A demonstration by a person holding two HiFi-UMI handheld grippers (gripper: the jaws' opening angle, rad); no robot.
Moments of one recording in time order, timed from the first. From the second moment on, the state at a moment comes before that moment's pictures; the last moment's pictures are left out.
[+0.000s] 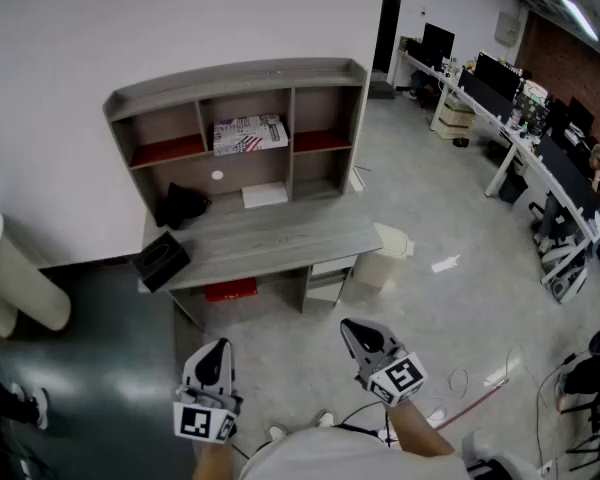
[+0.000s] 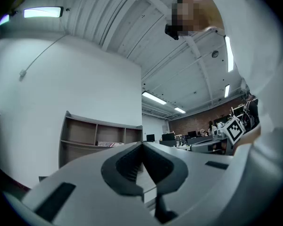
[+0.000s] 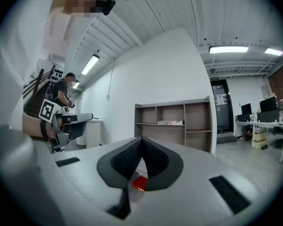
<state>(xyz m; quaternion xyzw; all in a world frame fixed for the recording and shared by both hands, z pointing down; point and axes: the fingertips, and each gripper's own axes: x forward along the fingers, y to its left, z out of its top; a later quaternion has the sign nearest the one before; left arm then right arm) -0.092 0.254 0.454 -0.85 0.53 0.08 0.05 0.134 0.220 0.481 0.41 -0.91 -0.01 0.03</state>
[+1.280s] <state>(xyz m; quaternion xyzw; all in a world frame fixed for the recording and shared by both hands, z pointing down) -0.033 0.116 0.495 -0.85 0.53 0.06 0.01 0.182 0.094 0.554 0.38 -0.92 0.10 0.01</state>
